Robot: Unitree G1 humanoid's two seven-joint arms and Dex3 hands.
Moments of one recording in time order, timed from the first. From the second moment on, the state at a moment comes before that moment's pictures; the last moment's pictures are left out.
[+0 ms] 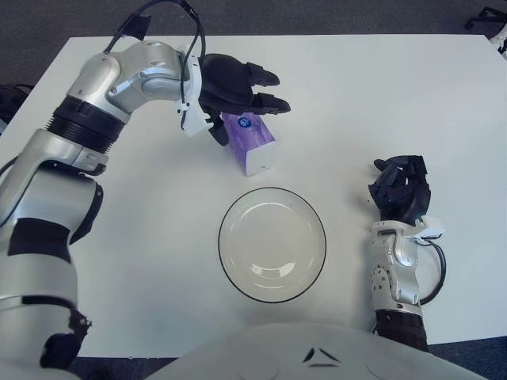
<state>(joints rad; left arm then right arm) -1.11 0.71 -0.55 0.41 0.62 -0.92 -0.66 0.10 0.12 -0.15 -0.03 0.24 -0.24 -0.22</state>
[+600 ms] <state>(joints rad) -1.06 0.63 -0.57 0.54 0.70 -0.89 -0.64 0.11 0.12 -0.15 -0.02 0.24 -0.29 -0.19</state>
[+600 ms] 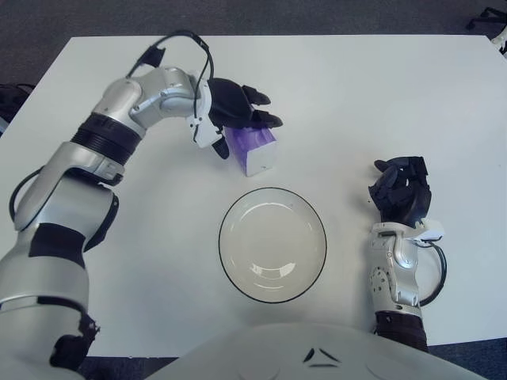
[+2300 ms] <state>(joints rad) -1.15 0.41 -0.87 0.97 1.09 -0.82 0.24 0.14 0.11 -0.16 -0.04 0.25 -0.28 -0.17</state>
